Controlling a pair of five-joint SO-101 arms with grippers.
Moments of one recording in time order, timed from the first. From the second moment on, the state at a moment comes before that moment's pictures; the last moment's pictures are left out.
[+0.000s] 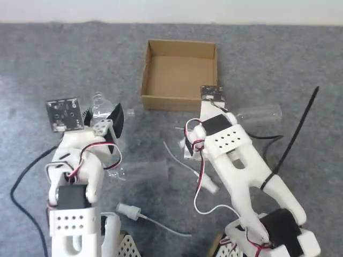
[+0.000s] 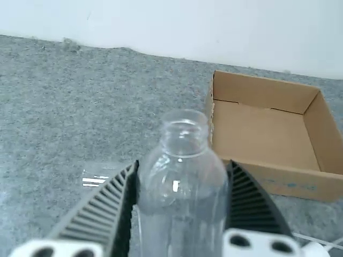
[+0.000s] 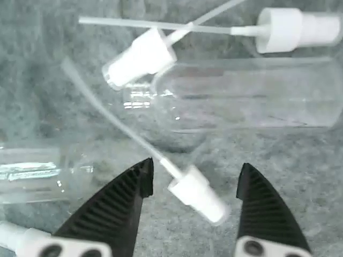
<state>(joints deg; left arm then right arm) -10.0 -74.1 69.1 45.6 10.7 -29.3 -14.4 32.0 74.2 -29.5</state>
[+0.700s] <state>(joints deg) -12.7 -78.3 71.1 45.6 10.7 -29.3 -27.0 34.0 79.0 -5.8</state>
